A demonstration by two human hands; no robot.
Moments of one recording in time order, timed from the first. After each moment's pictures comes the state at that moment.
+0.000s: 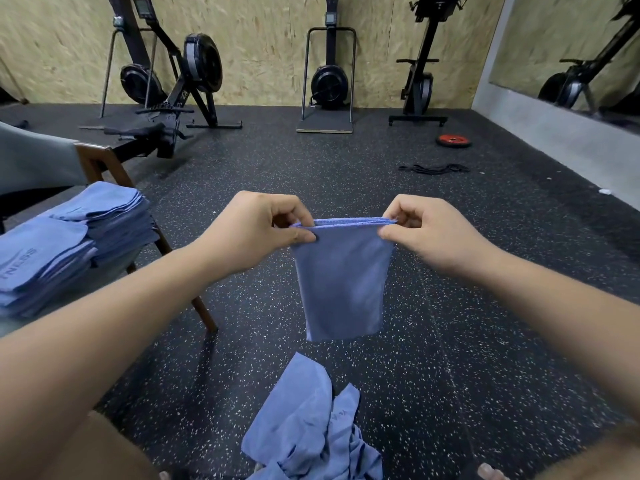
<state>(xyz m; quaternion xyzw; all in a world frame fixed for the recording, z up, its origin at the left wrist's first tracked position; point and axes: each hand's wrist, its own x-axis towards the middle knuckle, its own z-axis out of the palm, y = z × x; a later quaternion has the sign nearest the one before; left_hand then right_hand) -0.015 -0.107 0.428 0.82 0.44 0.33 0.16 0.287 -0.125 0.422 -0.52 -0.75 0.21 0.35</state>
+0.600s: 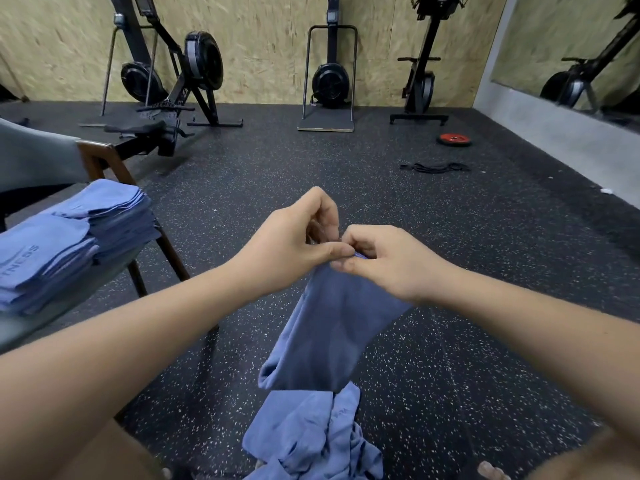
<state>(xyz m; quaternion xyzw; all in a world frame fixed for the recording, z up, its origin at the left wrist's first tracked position) 0.021 -0.131 0.414 0.80 0.38 0.37 0.27 0.238 -0.140 0.400 -0.44 -0.80 0.29 0.29</state>
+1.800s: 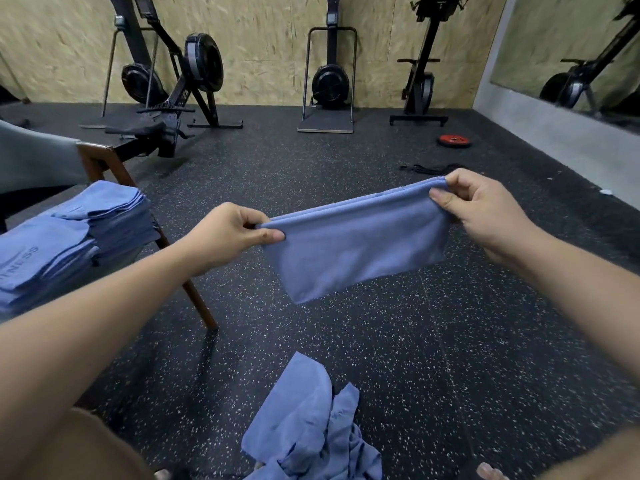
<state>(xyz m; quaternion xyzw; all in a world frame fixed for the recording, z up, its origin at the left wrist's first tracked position) -0.062 -0.072 0.397 0.75 0.52 0.31 0.28 0.355 -0.087 0.412 -0.49 -0.64 0.31 0.51</state>
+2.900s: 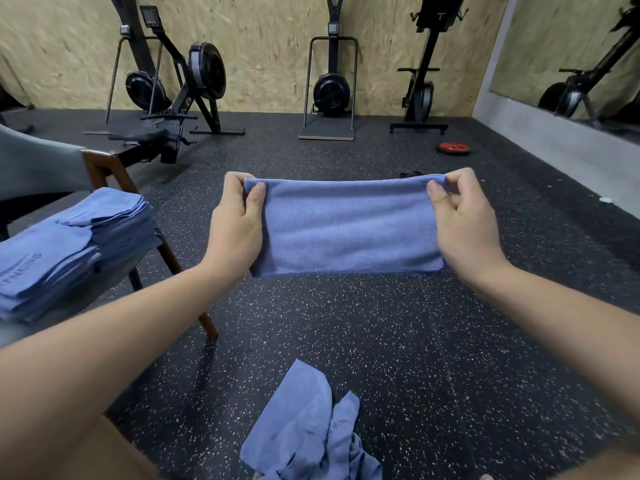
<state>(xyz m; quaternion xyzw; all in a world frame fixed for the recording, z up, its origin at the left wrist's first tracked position) -0.017 -0.084 0.403 0.60 0.55 0.55 0.19 0.305 -0.112 0.415 -0.57 -0.60 0.10 0.55</state>
